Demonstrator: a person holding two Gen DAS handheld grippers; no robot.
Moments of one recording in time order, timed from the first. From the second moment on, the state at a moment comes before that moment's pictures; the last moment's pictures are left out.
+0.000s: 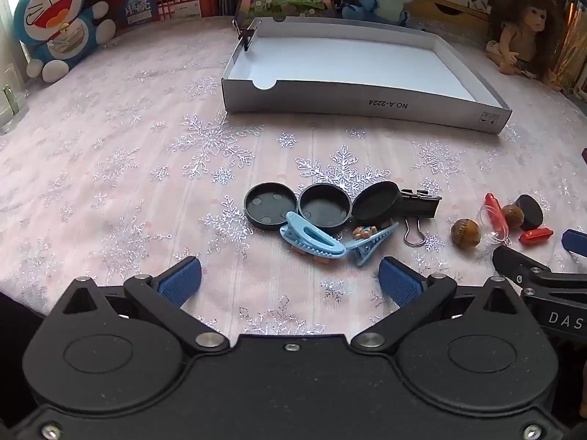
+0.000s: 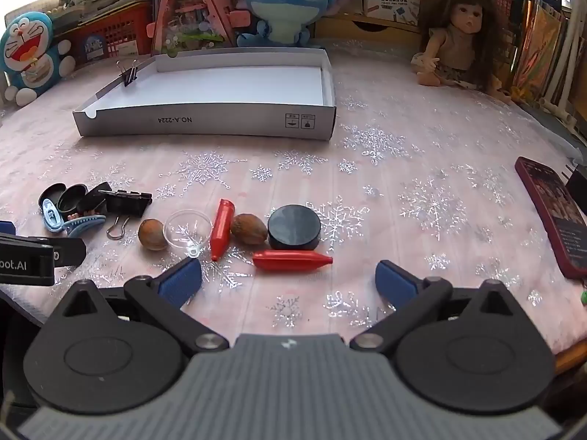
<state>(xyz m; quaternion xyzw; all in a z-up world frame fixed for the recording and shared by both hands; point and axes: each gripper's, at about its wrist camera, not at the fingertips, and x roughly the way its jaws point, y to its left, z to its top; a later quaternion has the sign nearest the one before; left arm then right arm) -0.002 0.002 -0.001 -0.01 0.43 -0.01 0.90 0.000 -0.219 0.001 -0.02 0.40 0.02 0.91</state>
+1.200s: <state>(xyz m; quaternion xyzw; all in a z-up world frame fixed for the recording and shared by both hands) 0.004 -0.001 -0.001 0.00 0.46 0.00 0.89 0.002 -0.217 -0.003 -0.02 0.41 0.02 0.91</state>
